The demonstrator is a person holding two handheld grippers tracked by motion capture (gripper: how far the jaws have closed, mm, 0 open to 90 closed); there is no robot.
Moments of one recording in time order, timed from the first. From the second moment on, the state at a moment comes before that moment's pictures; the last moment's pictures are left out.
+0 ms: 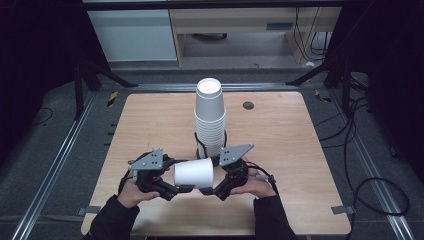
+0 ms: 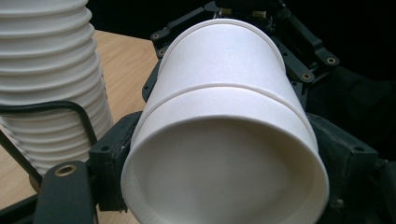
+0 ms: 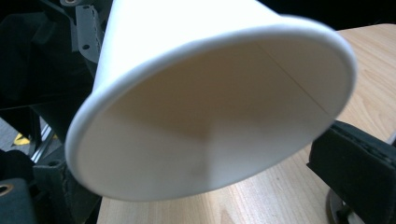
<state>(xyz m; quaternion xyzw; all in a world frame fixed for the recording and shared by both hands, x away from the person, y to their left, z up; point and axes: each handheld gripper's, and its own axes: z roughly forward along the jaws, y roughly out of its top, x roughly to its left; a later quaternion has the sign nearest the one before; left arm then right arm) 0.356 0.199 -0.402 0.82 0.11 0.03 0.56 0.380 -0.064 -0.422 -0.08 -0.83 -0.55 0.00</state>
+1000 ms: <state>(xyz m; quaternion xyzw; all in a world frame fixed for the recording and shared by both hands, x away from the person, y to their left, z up) 0.355 0.198 -0.402 0.82 0.11 0.02 0.55 0.380 -0.060 -0.424 -0.06 -0.85 -0.52 0.01</state>
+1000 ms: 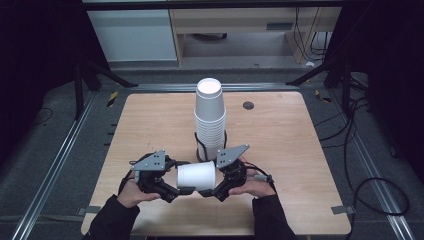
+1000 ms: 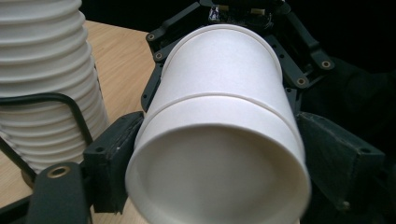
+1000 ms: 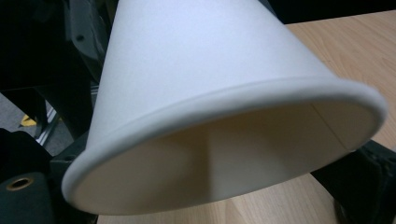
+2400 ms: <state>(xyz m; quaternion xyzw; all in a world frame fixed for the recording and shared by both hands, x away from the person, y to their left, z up) 0.360 0.191 -0.422 0.90 0.11 0.07 0.42 0.390 -0.021 -0.413 -0.02 -0.94 -0.34 -0.04</state>
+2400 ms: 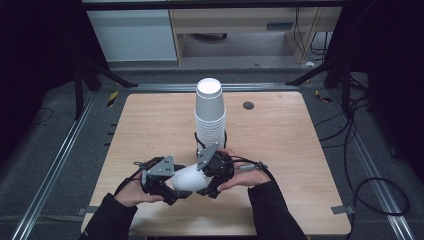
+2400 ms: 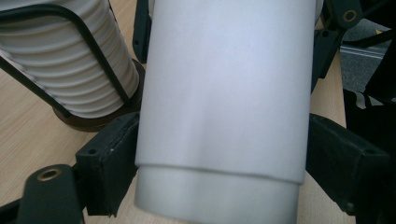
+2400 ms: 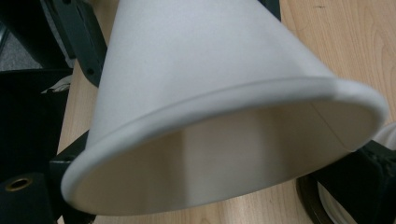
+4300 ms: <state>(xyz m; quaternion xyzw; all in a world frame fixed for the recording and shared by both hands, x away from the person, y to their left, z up) 0.363 0.203 -0.412 0.85 0.12 0.08 0.50 0.388 -0.073 -0.407 -0.09 -0.85 -0.53 -0.03</state>
